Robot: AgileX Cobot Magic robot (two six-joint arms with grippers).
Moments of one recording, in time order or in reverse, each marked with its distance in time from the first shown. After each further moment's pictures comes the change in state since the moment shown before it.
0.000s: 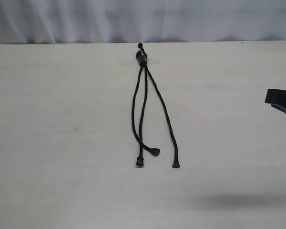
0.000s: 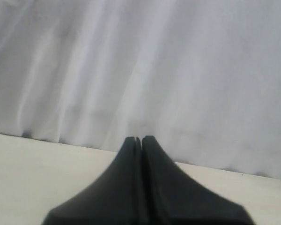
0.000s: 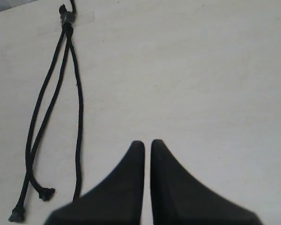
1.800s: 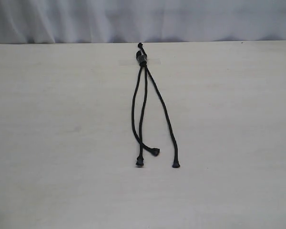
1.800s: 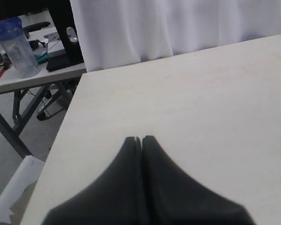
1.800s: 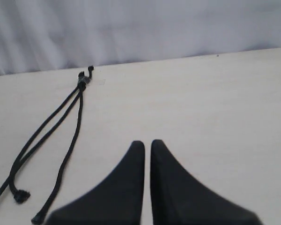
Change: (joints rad) left arm 0.000 -0.287 0.144 -0.783 0.558 1.339; right arm 0.000 -0.956 0.532 -0.139 -0.084 -0.009
